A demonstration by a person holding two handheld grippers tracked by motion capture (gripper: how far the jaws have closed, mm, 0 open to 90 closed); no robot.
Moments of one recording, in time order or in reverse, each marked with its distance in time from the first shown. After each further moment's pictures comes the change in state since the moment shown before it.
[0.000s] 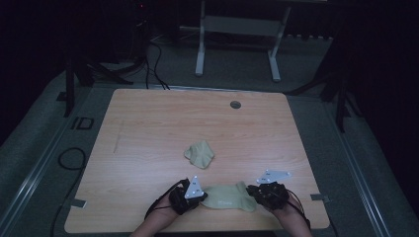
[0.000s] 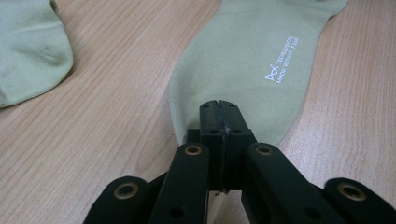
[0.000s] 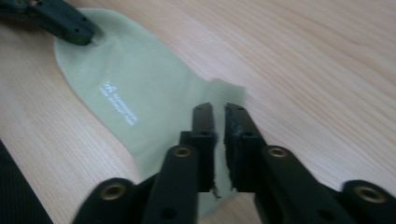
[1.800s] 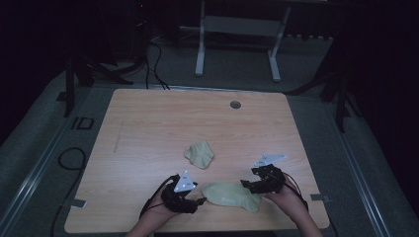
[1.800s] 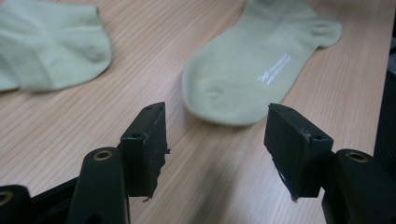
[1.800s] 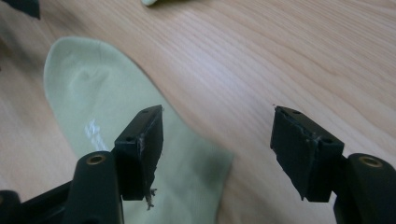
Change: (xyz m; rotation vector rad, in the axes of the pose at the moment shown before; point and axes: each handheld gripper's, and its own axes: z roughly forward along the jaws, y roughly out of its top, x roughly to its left) left arm 0.010 -0.003 -0.030 -0.049 -0.003 -0.141; right arm -0.032 0.032 0.015 0.025 0.018 0.020
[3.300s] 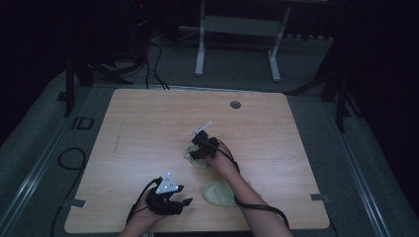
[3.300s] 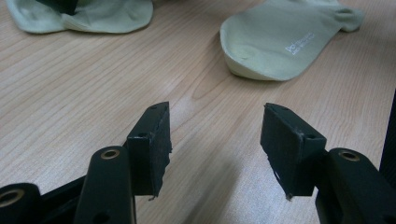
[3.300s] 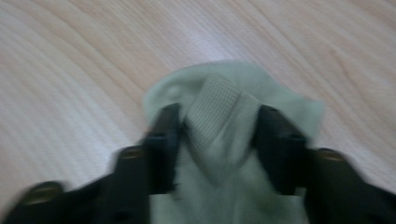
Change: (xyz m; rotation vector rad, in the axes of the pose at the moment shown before) left arm 0.015 -0.030 -0.017 -0.020 0.019 -0.096; right arm 0.038 0.147 0.156 0.114 0.002 -0.055
